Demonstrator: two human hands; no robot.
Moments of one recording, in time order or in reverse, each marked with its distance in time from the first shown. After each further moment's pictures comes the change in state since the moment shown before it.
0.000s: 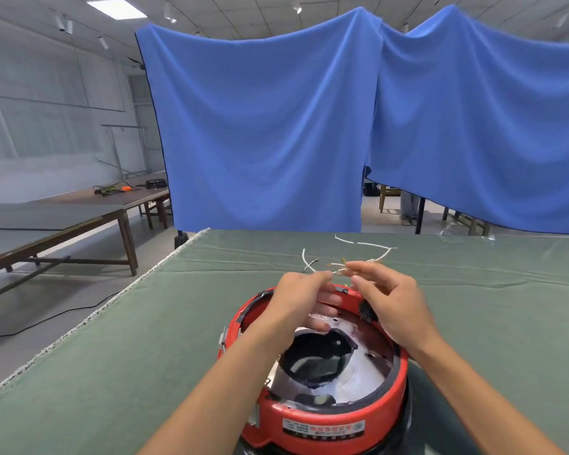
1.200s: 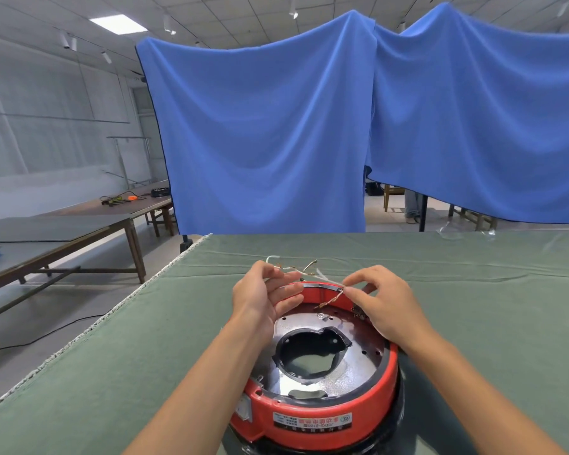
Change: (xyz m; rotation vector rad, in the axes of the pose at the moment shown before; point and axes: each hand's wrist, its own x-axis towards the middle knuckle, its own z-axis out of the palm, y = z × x) left_hand -0.010 0.004 -0.020 -0.590 0.280 -0.003; right_hand 0.000 -0.001 -0.005 -0.329 -0.068 0.047
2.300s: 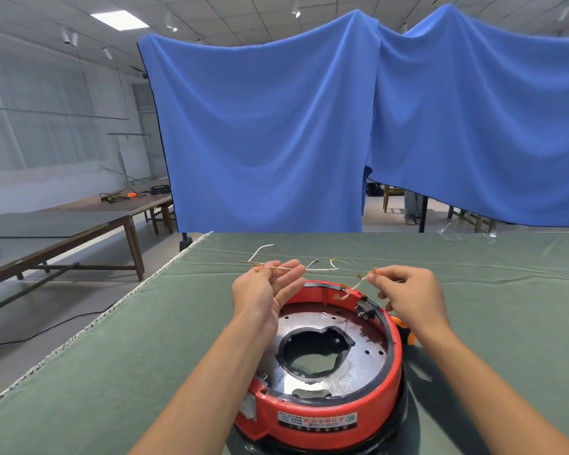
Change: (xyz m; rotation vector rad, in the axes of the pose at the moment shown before) left_hand 0.003 -0.002 0.002 -0.168 0.017 0.102; right_hand 0.012 0.019 -0.007 0.269 0.253 0.214
